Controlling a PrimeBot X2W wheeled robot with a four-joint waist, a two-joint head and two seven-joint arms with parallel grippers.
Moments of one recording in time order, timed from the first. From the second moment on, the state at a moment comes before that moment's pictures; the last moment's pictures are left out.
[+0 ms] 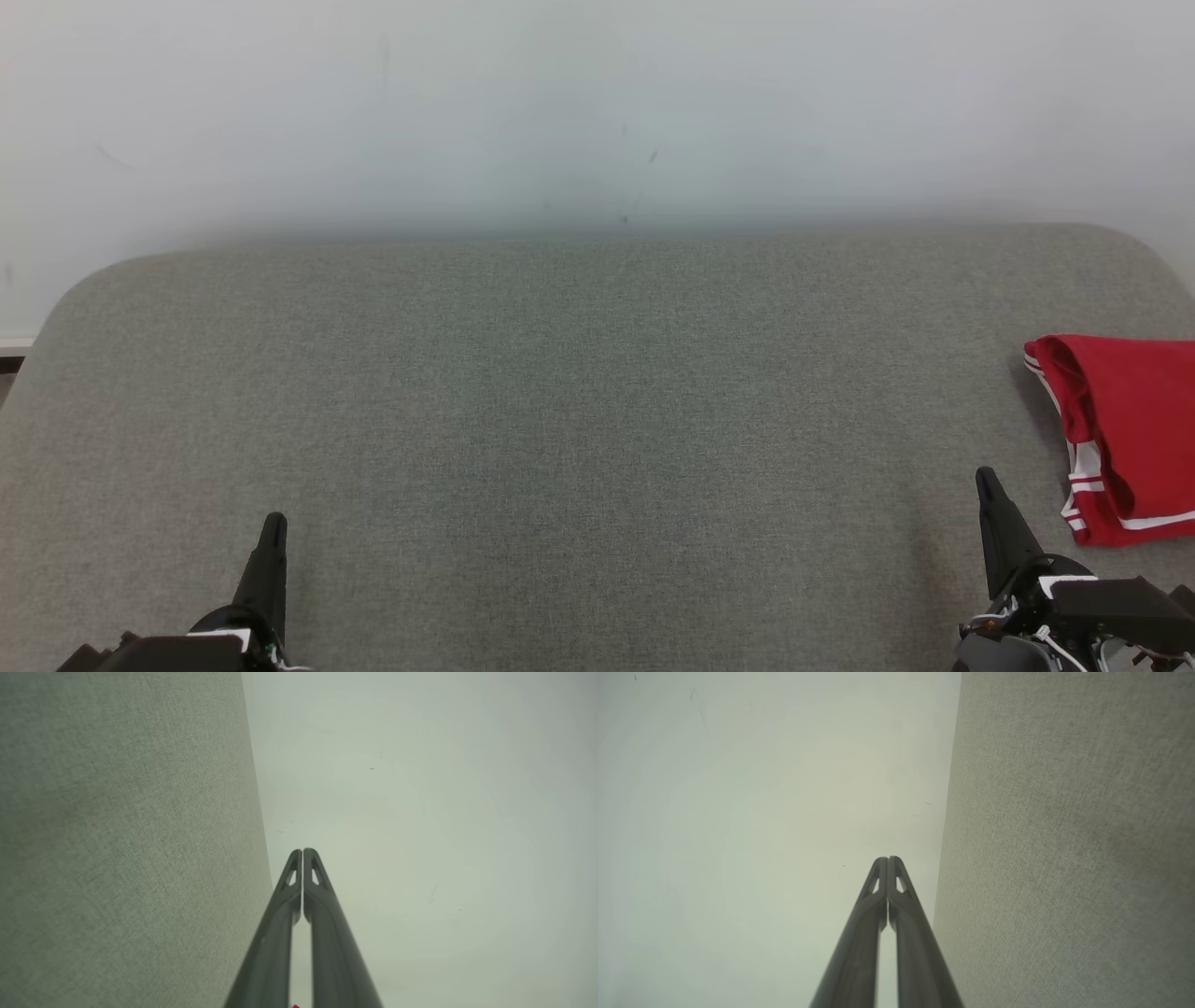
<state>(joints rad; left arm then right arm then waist) -0.11 0.05 0.11 0.25 -1.61 -0.13 0.12 -0.11 -0.05 -0.11 0.24 1.61 0.13 0.11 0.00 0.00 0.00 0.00</state>
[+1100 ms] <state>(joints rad) -0.11 0.05 0.11 0.25 -1.61 -0.13 0.12 -0.11 -0.05 -0.11 0.24 1.61 0.13 0.11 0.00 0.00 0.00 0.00</state>
